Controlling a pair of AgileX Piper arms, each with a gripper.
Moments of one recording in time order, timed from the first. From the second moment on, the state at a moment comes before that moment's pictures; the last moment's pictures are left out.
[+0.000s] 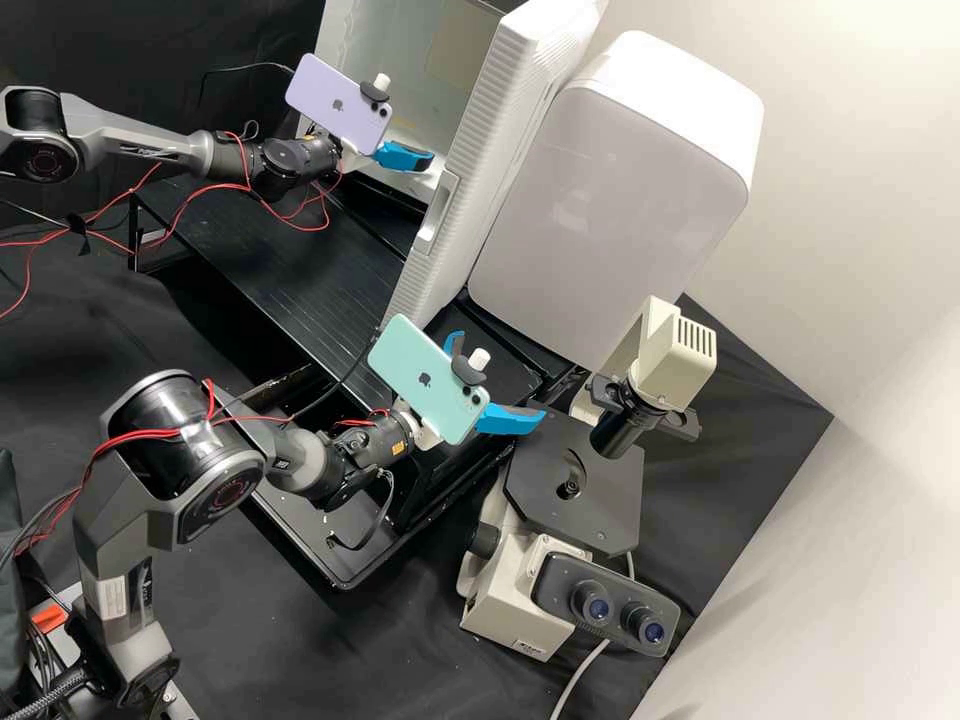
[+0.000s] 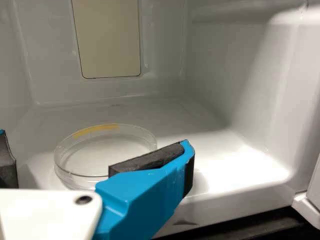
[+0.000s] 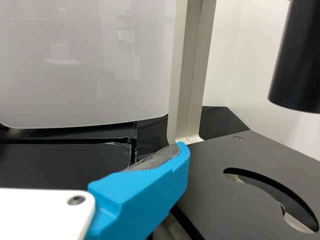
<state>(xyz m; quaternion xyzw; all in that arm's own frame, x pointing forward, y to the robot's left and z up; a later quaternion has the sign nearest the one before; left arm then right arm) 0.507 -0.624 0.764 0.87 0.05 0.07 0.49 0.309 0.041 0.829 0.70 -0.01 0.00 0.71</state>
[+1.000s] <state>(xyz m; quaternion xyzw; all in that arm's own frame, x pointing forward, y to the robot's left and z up) 0.509 -0.624 0.757 0.87 0.06 0.07 0.48 0.309 0.041 0.829 0.70 -0.01 0.00 0.71</state>
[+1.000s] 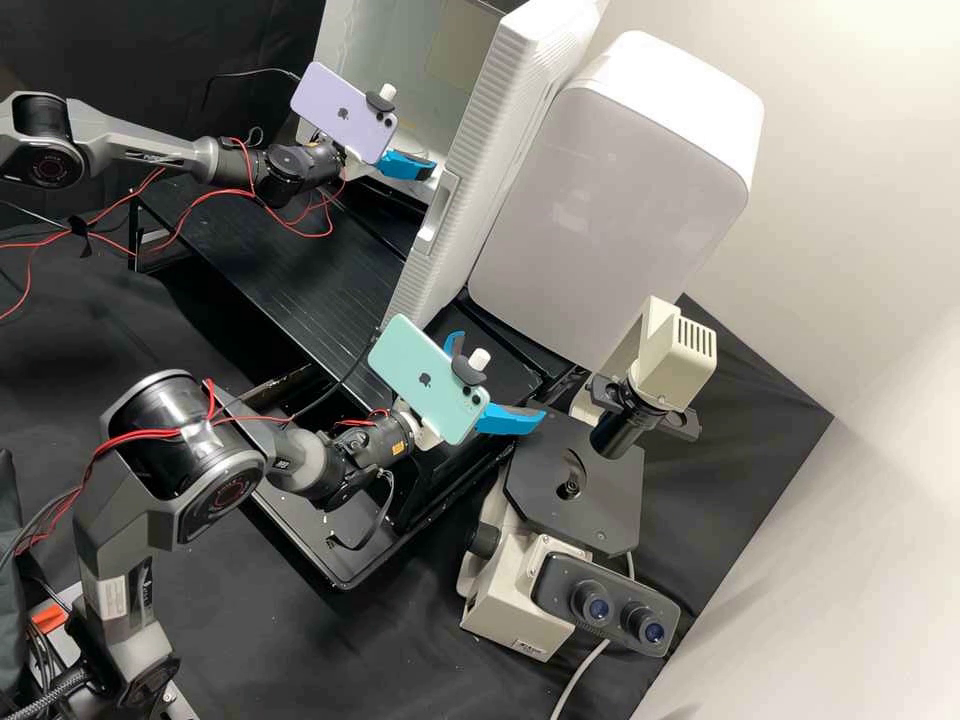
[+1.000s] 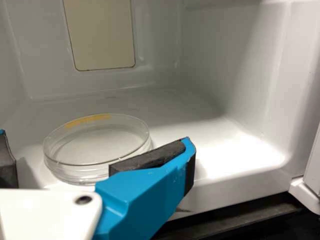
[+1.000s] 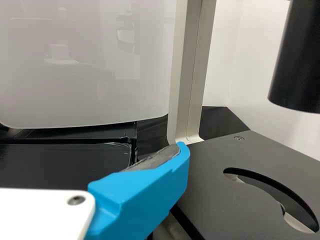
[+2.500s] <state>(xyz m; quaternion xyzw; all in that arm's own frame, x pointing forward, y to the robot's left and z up) 0.510 -0.624 0.757 0.85 0.06 0.07 0.51 0.309 0.041 0.829 0.70 -0.01 0.00 0.71</state>
